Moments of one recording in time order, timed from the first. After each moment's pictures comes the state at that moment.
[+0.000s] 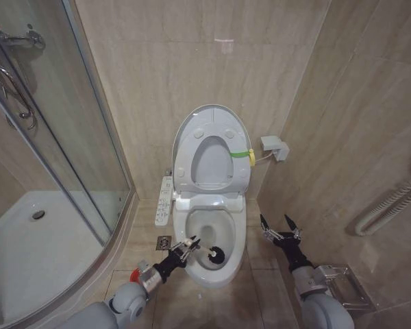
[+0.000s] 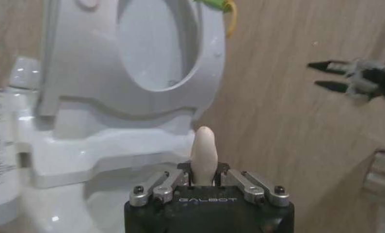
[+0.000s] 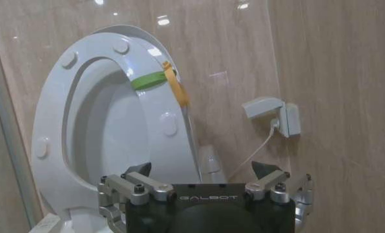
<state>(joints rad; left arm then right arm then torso) 0.80 -0.87 0.48 -1.44 -0.83 -0.45 0.20 -1.47 1.33 0.65 1.92 0.46 0.14 -0.13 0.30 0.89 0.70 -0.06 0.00</state>
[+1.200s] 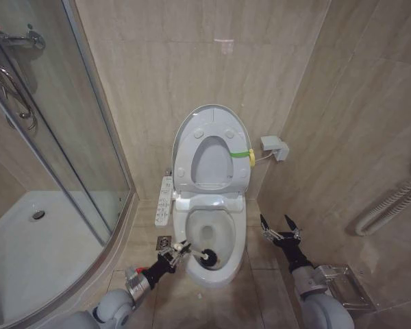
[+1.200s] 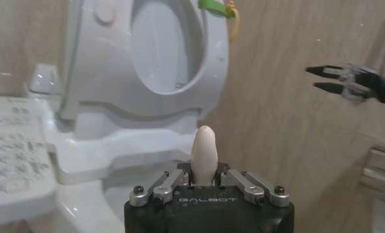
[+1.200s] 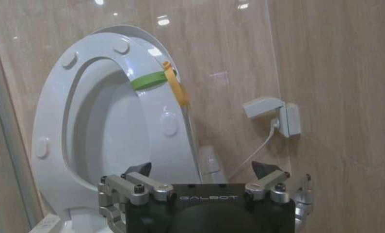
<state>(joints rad) 0.86 -0.78 0.43 -1.52 -0.84 -0.45 0.20 -1.47 1.33 0.65 1.92 0.46 0.14 -0.13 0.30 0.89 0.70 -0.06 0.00</state>
